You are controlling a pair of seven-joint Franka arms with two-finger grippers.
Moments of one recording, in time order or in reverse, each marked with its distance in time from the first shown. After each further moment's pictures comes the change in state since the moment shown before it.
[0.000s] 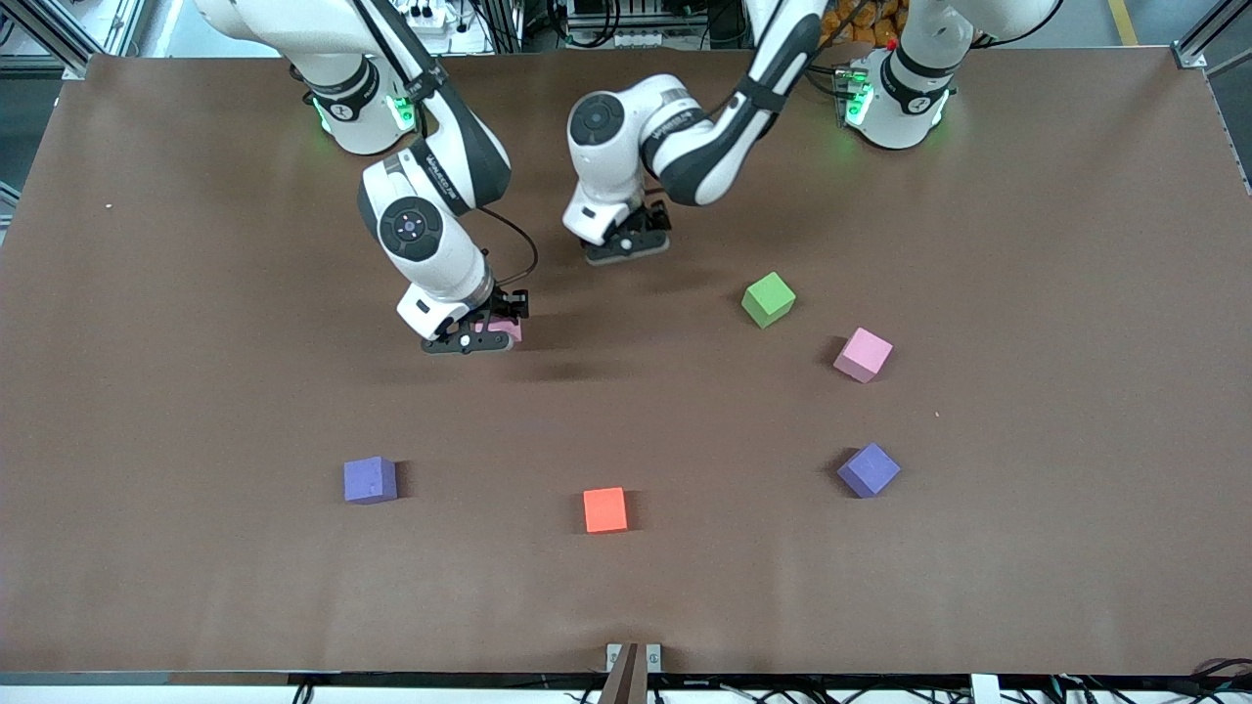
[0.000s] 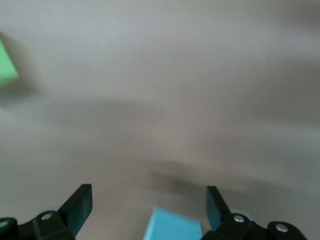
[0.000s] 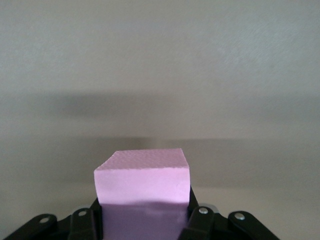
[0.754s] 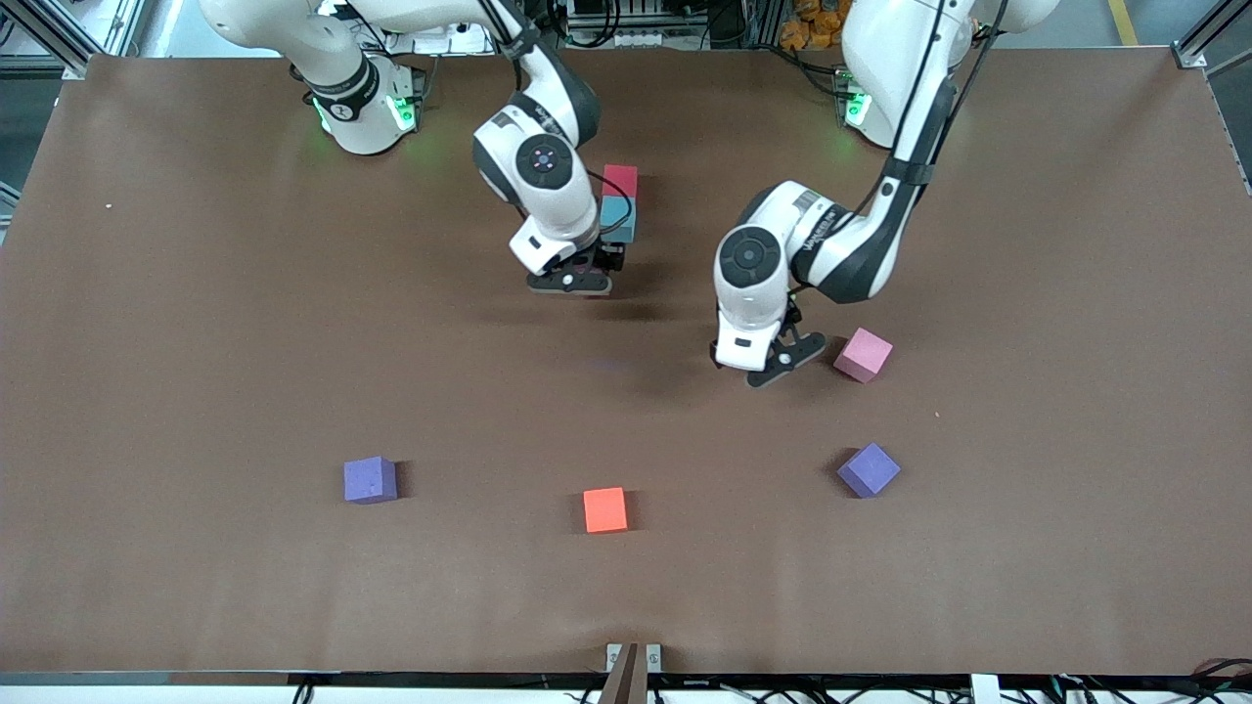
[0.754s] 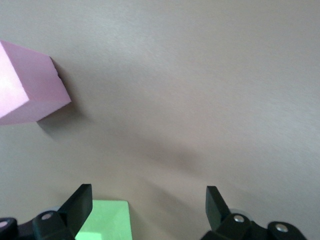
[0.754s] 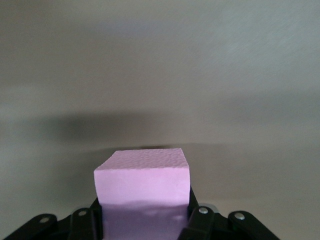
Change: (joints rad) left arm 0.287 0.001 0.088 -0.043 0.090 -0.010 0.036; right arm 0.311 0.115 0.004 0.031 0.048 0.162 0.379
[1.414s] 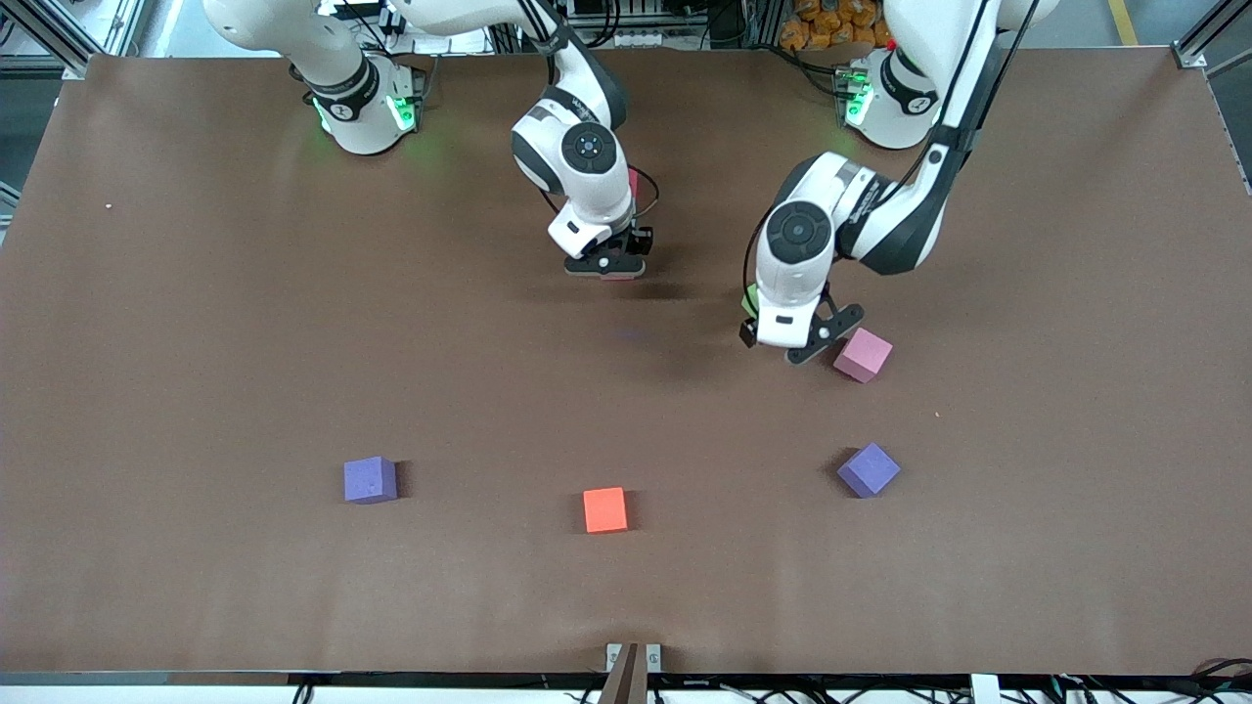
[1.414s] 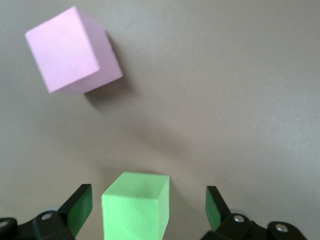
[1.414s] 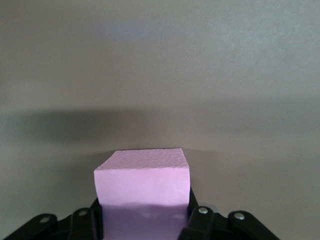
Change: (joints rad) left arm 0.032 -0.211 -0.021 -0.249 -0.046 0.060 -0.063; right arm 0.079 0.057 0.005 0.023 0.001 0.011 0.019
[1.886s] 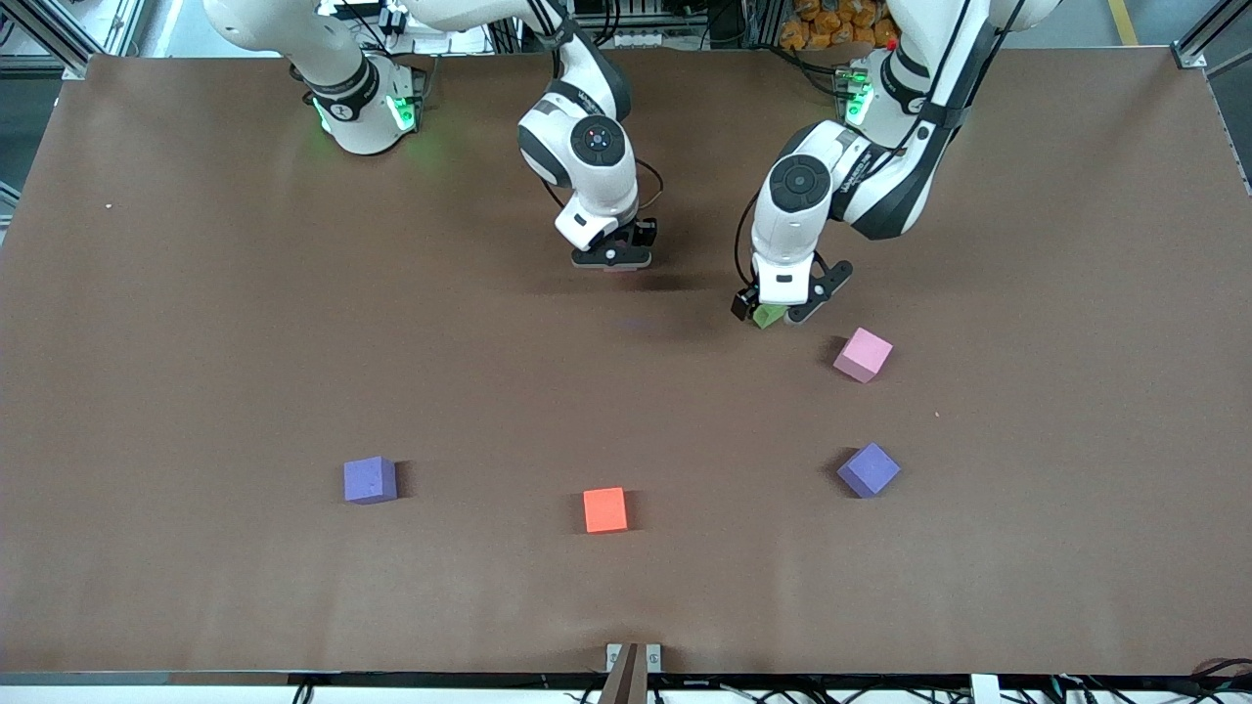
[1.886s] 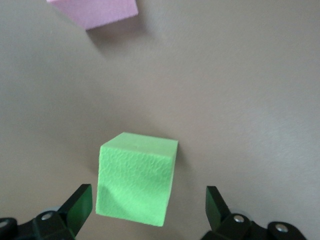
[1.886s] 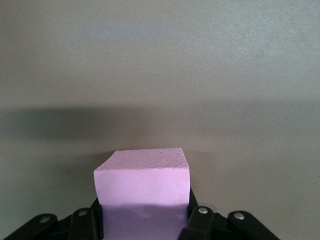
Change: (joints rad) left arm -0.006 -0.033 -0.069 -0.178 -0.003 0.191 -0.182; right arm 0.015 0.002 0.003 -0.003 0.000 -0.007 0.001
